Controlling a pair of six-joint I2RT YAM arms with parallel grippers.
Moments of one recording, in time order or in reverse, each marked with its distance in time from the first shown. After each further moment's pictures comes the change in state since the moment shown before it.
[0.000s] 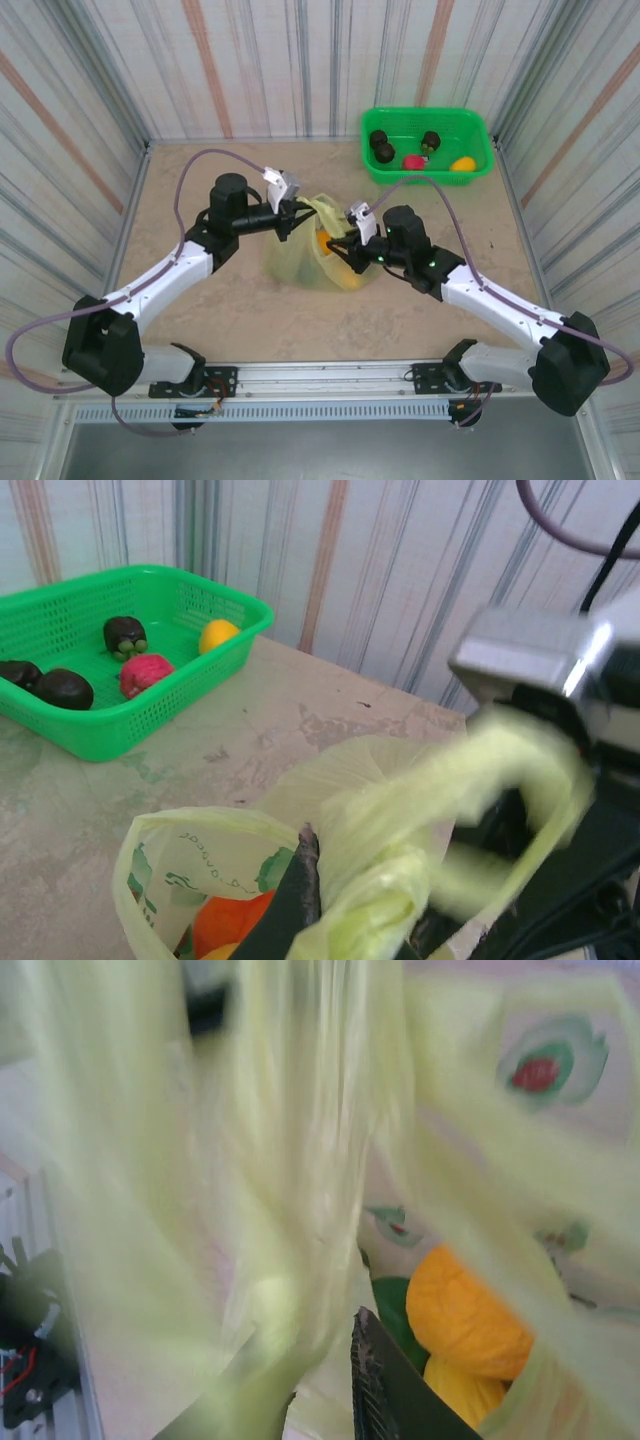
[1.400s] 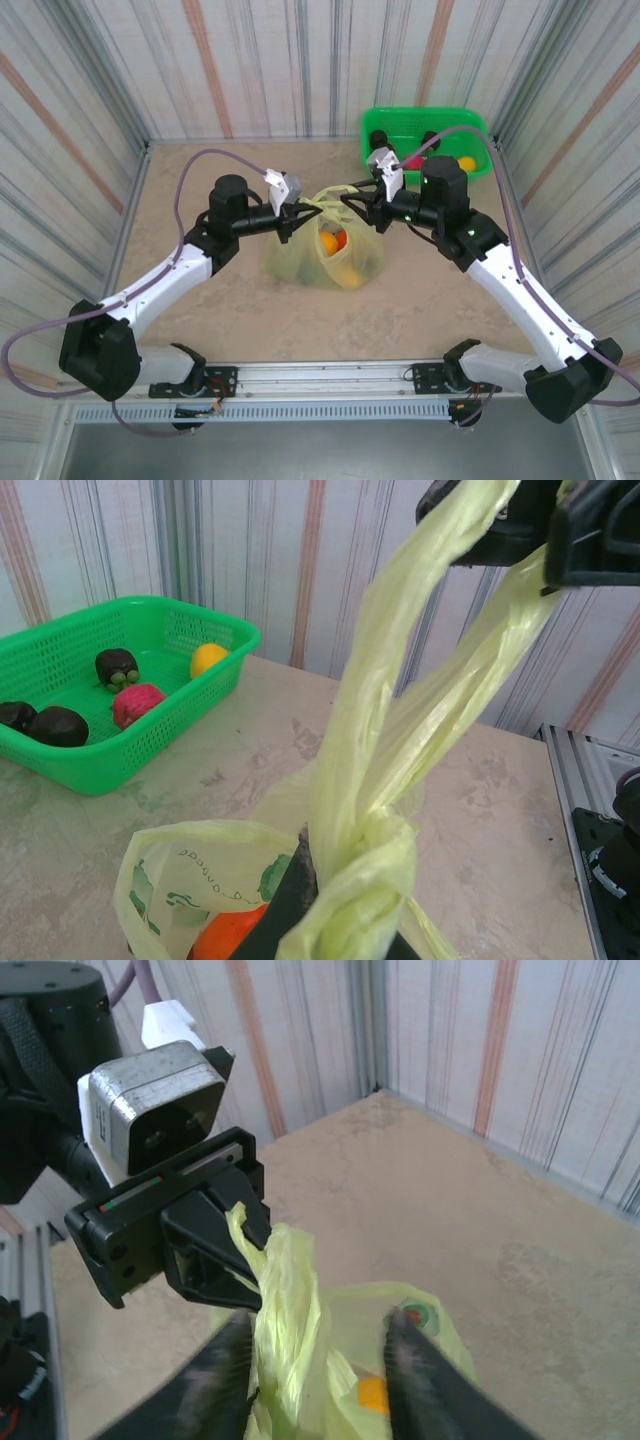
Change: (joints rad) left arm -0.030 -0.027 0.000 0.007 0.001 0.053; right arm -0.167 -0.016 0.443 -0.313 -0.120 -0.183
